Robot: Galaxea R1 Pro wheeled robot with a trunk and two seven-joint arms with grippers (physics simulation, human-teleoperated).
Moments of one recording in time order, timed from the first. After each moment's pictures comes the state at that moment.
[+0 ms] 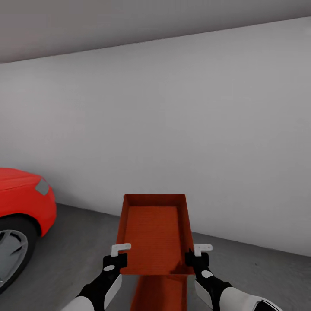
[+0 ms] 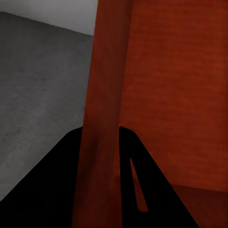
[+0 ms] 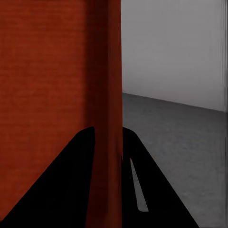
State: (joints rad) left arm -0.55 -0.13 -0.13 -0.38 0.14 -0.01 0.30; right arm -0.67 0.09 0.74 -0.08 -0.66 -0.36 -0.21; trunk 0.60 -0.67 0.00
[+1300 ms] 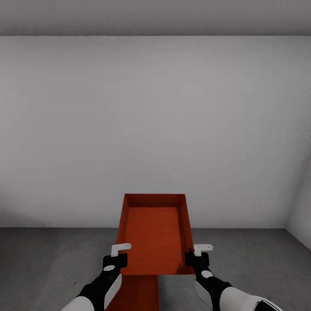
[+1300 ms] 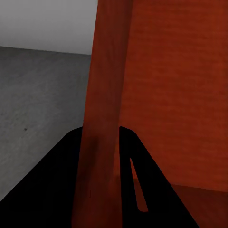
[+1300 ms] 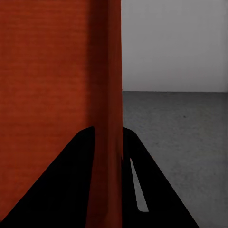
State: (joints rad) left arm -0.55 -0.13 -0.13 -0.38 0.14 -0.01 0.30; right arm -0.67 0.09 0.74 -0.08 -0.65 -0.36 -0.21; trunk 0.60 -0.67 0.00
